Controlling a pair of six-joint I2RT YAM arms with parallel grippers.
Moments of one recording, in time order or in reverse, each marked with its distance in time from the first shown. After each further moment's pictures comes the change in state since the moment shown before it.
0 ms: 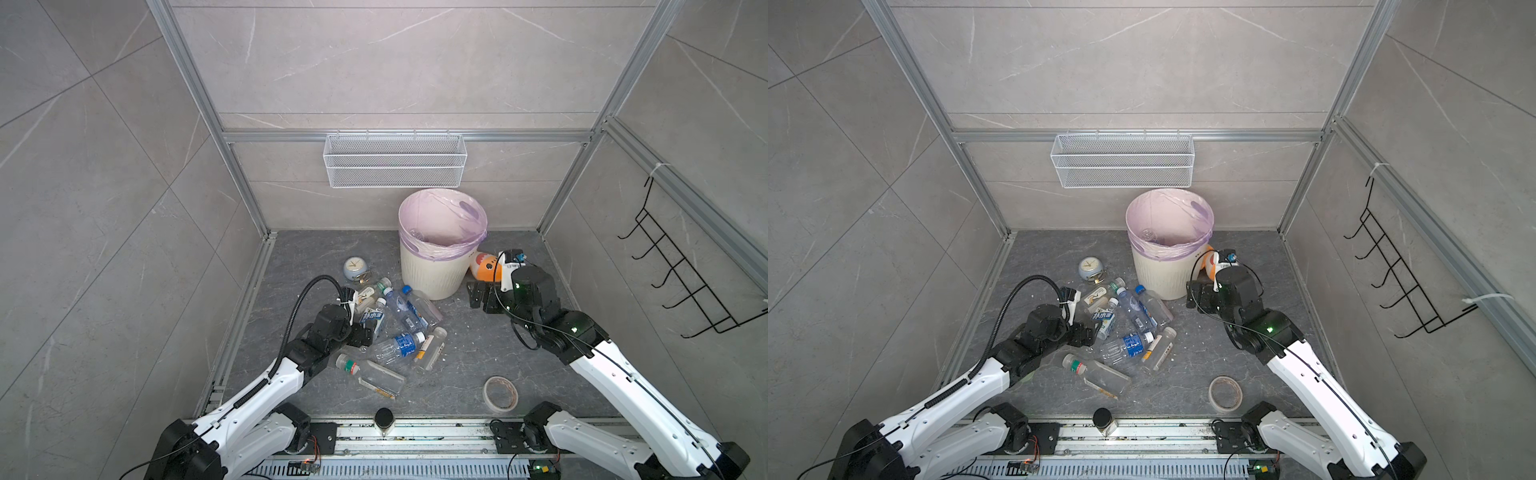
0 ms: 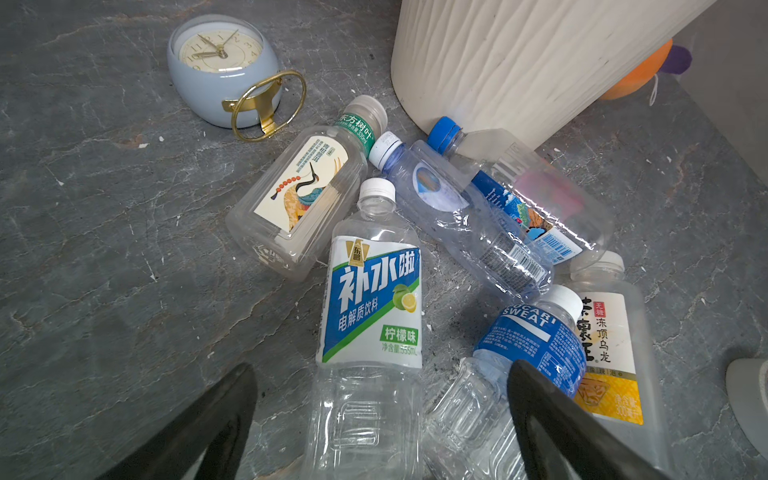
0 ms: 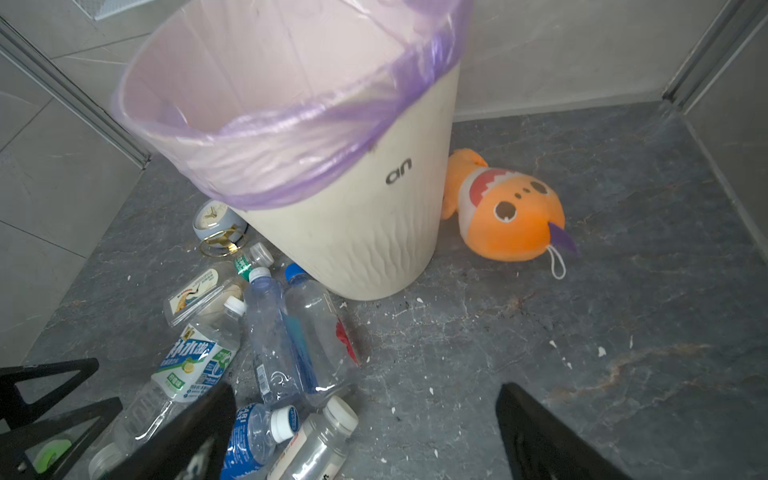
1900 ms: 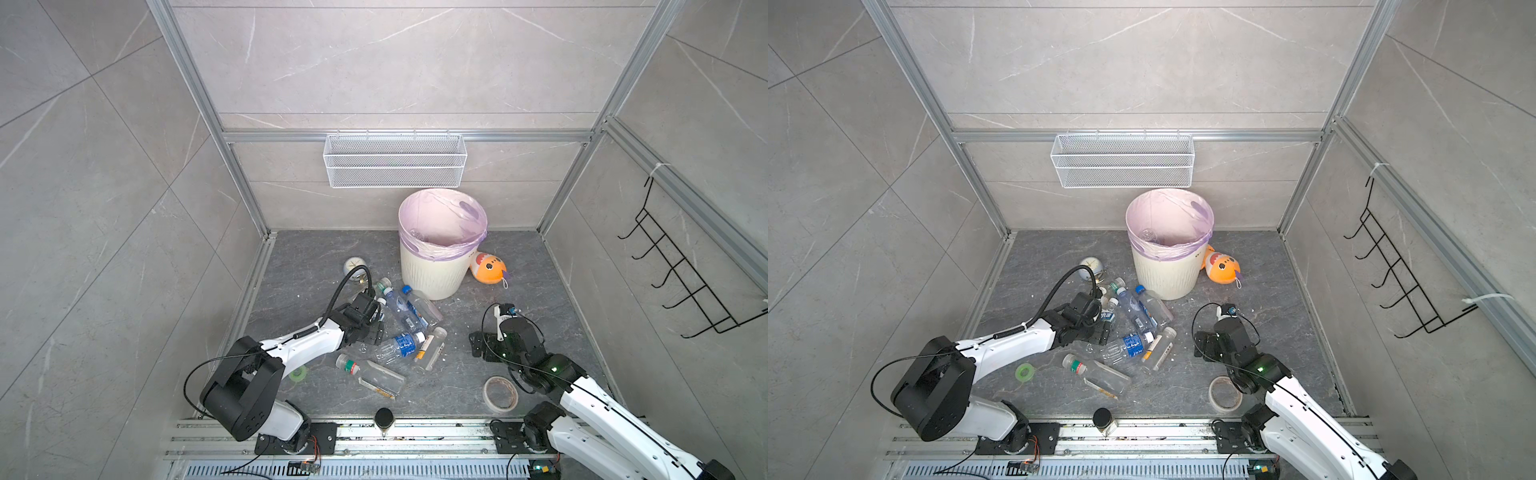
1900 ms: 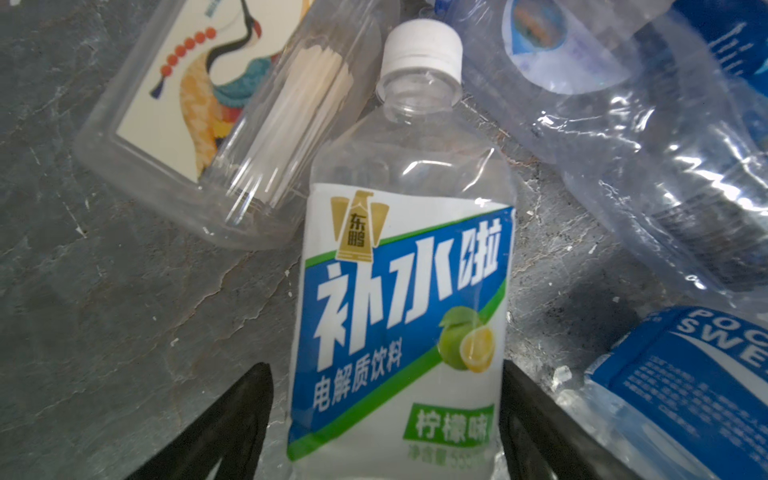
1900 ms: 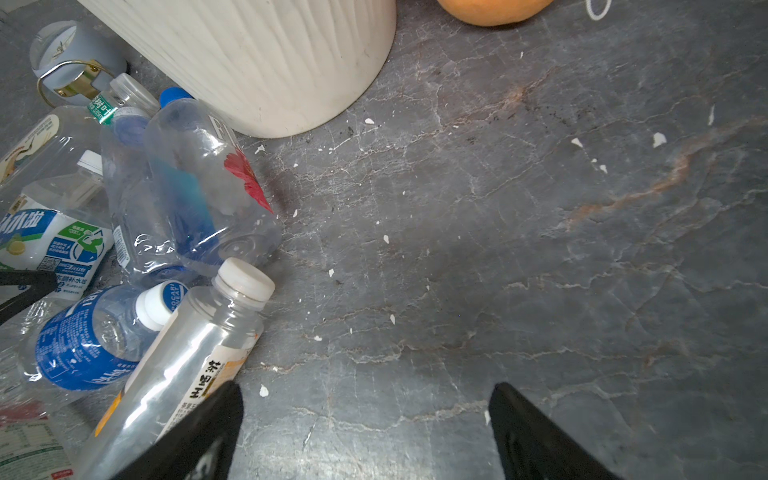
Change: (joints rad) left arm -0.076 0.473 0.238 -0.196 -0.126 -0.006; right arm 0.000 -0.205 -0.519 0.110 -0.050 0.111
